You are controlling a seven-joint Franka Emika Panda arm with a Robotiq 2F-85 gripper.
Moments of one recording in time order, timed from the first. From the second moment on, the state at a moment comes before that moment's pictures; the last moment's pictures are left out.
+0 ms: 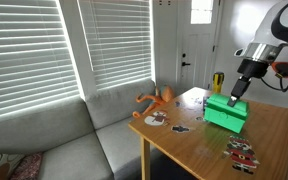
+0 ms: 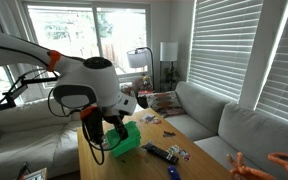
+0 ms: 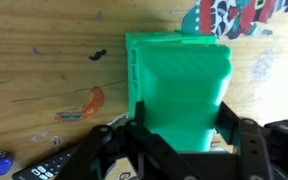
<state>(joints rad) 0.03 -0.38 -0.20 -2.51 0.32 2.30 -0.37</state>
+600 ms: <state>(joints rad) 0.04 -0.37 -0.27 -2.52 0.58 2.24 -0.45</state>
